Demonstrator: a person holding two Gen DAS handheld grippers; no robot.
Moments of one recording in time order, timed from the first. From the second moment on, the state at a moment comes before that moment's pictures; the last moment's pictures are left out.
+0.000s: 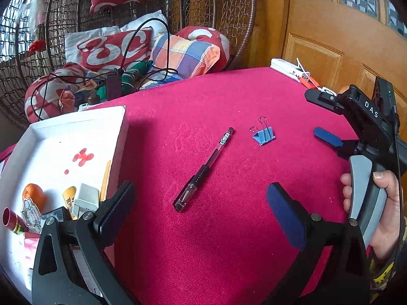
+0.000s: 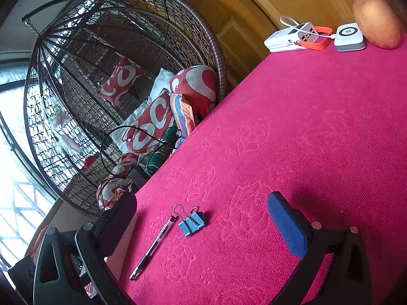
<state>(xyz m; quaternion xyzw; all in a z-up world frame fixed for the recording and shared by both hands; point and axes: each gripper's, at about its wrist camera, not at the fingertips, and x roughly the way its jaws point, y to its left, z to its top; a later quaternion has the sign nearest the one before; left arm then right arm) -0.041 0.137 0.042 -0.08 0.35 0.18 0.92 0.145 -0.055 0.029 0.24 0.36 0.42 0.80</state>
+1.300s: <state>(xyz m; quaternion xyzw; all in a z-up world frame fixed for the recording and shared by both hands) -0.067 0.107 0.049 -0.02 0.34 0.21 0.92 0.110 0.061 0.028 -0.17 0.38 0.42 0.81</state>
